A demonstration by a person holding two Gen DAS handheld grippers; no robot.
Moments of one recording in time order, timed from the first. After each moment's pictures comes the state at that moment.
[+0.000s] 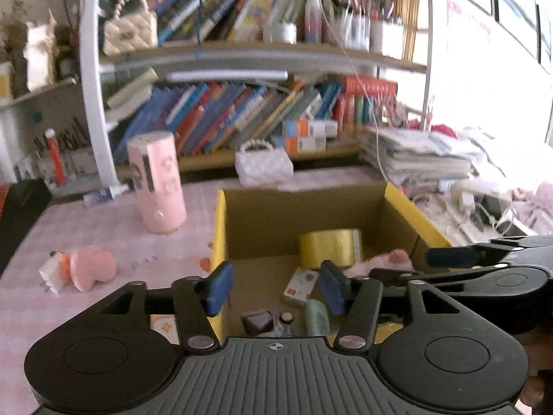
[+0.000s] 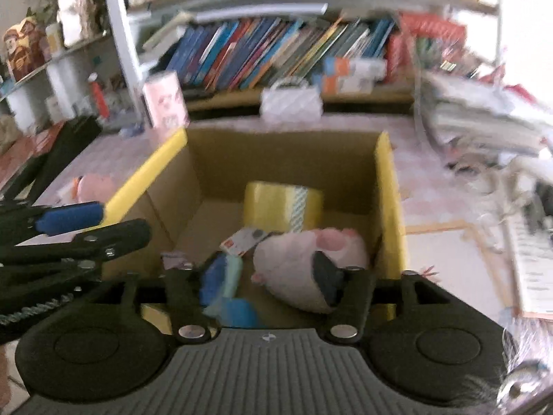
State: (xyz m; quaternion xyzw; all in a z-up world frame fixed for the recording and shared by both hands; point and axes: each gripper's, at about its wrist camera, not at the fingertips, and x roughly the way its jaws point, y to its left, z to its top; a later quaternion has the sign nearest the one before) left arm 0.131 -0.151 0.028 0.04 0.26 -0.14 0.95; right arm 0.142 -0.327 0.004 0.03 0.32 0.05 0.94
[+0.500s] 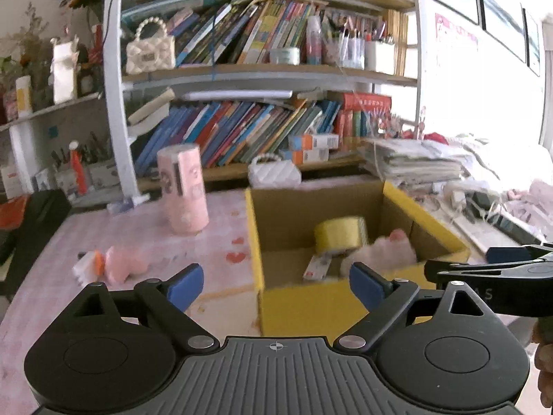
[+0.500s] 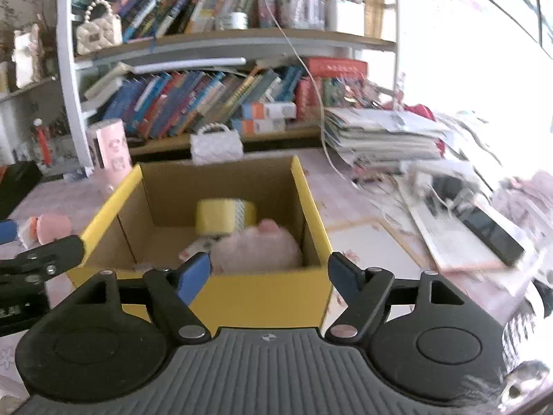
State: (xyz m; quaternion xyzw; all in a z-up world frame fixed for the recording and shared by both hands) left arm 0.075 -0.104 0.026 0.05 0.24 -0.15 0.96; right arm 0.062 -0.299 0.011 0.04 0.28 -0.10 0.95
